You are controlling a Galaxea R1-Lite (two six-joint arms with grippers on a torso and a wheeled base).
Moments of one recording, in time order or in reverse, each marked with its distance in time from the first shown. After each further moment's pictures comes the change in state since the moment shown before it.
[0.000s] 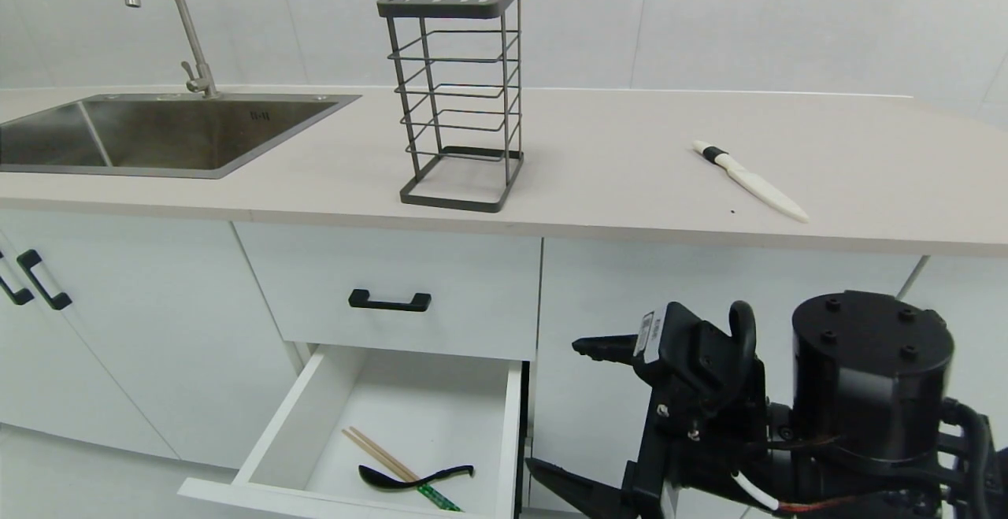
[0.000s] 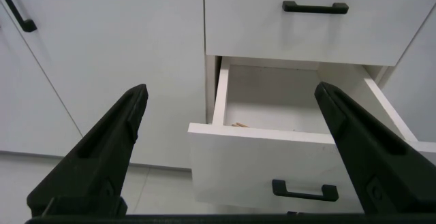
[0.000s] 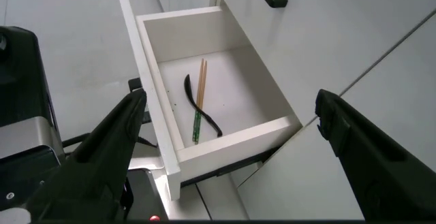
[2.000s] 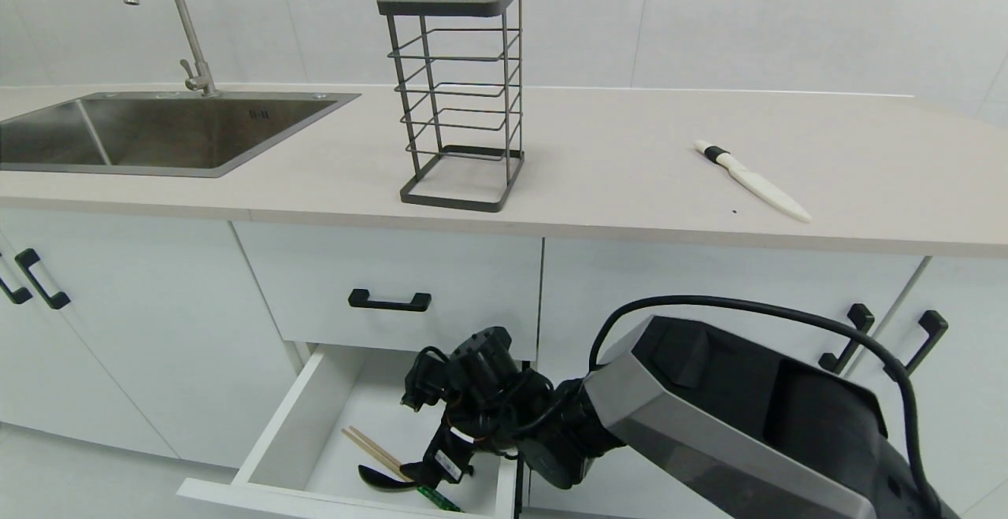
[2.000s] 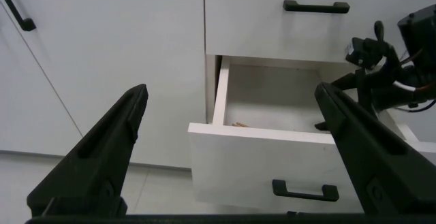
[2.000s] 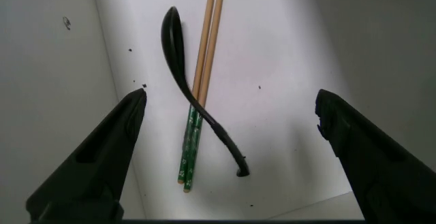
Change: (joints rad) left arm 0.000 0.000 0.000 0.000 0.000 0.000; right arm 0.020 0.967 -0.971 0.397 0.043 -0.011
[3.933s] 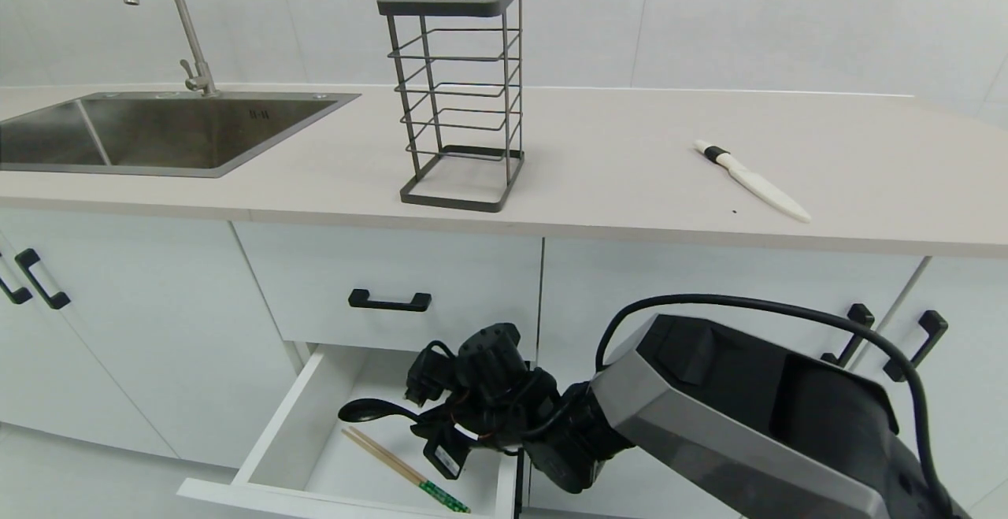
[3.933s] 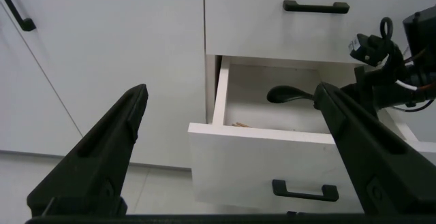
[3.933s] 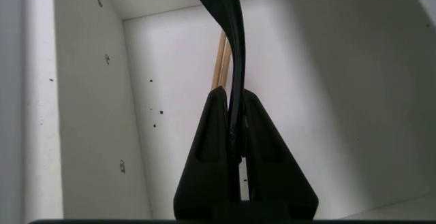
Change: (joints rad) left arm 0.000 0.000 0.000 0.000 0.000 0.000; right arm -0.012 -0.010 0.052 -0.129 0.068 0.005
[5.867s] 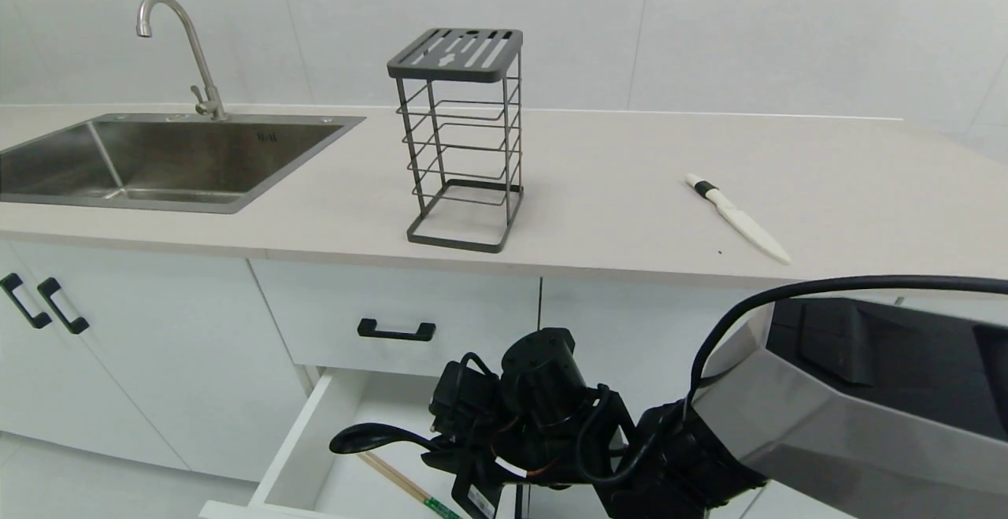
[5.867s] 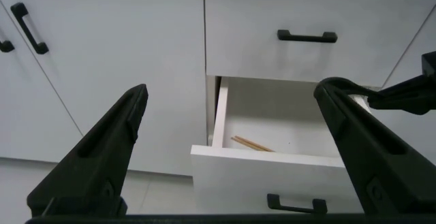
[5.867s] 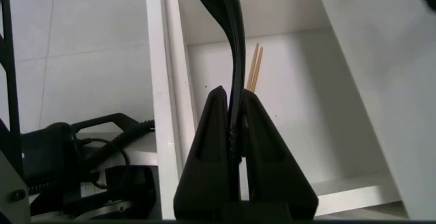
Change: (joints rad) left arm 0.000 0.000 0.000 0.000 0.000 0.000; right arm 0.042 -0.298 0.427 -0.186 0.052 -0.005
